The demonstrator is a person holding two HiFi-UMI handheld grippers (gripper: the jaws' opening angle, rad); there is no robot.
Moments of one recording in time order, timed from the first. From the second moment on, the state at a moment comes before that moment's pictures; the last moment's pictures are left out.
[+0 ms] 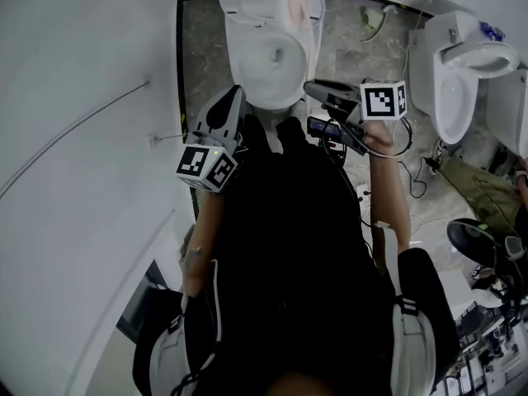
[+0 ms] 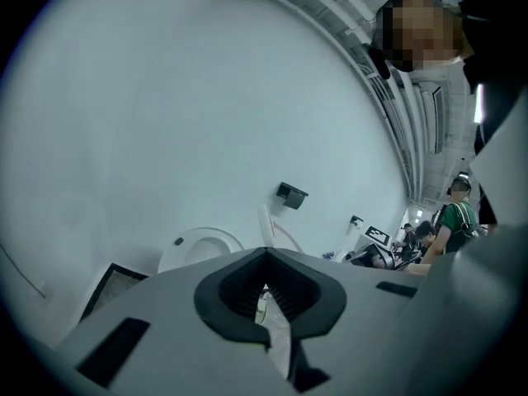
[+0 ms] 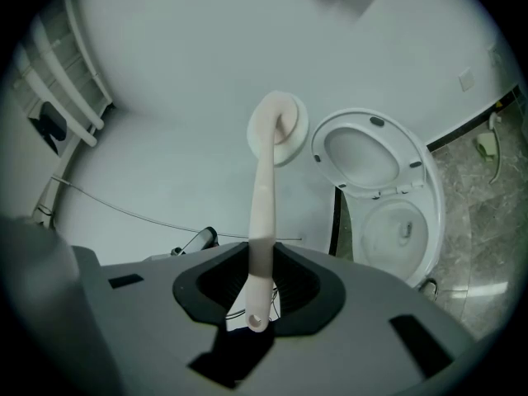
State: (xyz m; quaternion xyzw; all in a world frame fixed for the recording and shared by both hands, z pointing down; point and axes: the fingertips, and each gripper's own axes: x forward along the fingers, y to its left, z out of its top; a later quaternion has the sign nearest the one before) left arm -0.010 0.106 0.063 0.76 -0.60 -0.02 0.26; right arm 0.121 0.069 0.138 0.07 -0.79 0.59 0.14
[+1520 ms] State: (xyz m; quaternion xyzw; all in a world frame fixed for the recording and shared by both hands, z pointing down) left arm -0.053 0.251 0.058 0.85 -0.46 -0.05 0.26; right arm 0.072 0.243 0.053 0.15 -0.80 0.59 -0.03
